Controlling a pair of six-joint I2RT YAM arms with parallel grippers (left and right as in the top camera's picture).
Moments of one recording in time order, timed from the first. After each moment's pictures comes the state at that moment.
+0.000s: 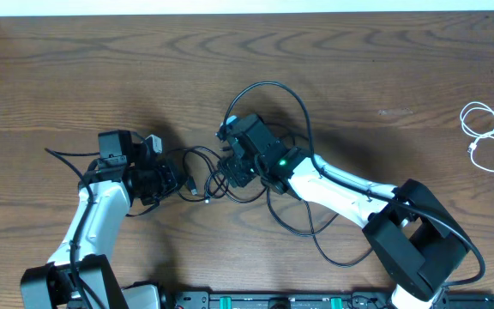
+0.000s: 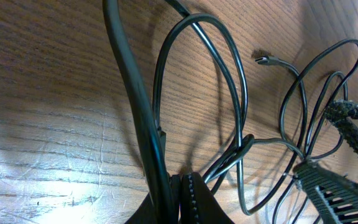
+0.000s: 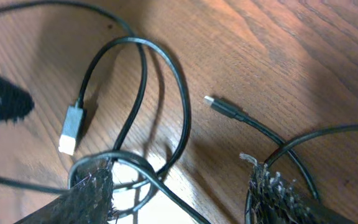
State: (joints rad) left arm 0.17 1.42 0.69 -0.56 0.54 -0.31; right arm 0.80 1.88 1.15 -0.15 -0.15 0.15
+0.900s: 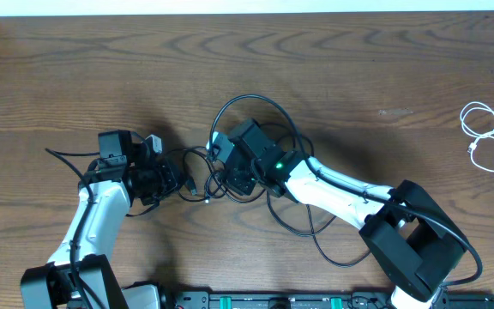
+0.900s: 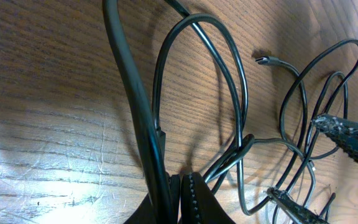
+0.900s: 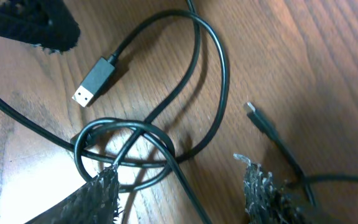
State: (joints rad) left arm 0.17 1.42 0.69 -0.56 0.54 -0.31; right arm 0.82 1.89 1.15 -0.17 -0.20 -0.21
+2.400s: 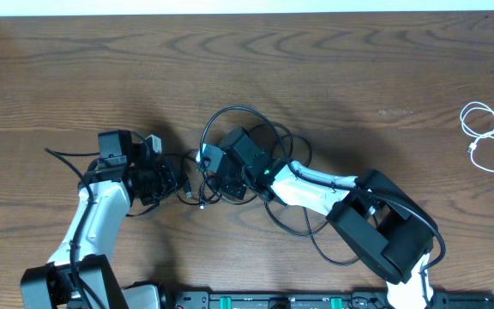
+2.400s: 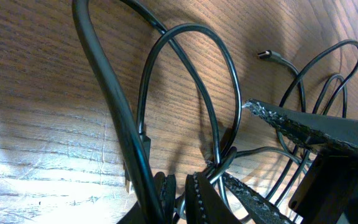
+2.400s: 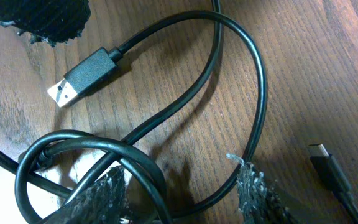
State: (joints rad) left arm 0.17 1.42 0.69 -0.56 0.53 -0.31; right arm 0.86 2.04 1.15 0.00 -0.24 -0.30
